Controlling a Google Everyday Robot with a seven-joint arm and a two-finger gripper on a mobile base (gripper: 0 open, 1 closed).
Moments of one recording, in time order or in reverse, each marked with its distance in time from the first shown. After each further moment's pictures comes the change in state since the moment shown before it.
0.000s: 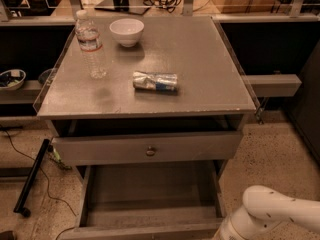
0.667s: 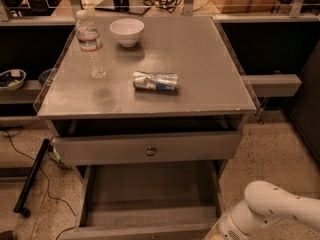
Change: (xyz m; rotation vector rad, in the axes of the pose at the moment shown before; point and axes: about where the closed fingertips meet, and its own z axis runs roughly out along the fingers) arm -0.024 -0.002 -0.016 0.022 -0.068 -0.025
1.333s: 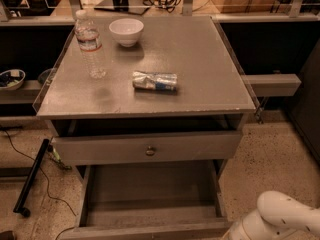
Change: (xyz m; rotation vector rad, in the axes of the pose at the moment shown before) arm 0.039 -0.006 0.003 -0.002 -0.006 0.084
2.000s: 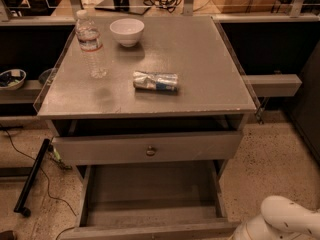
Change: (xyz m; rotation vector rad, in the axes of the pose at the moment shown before) arm 0.027 -0.014 0.011 -0.006 0.001 0.082
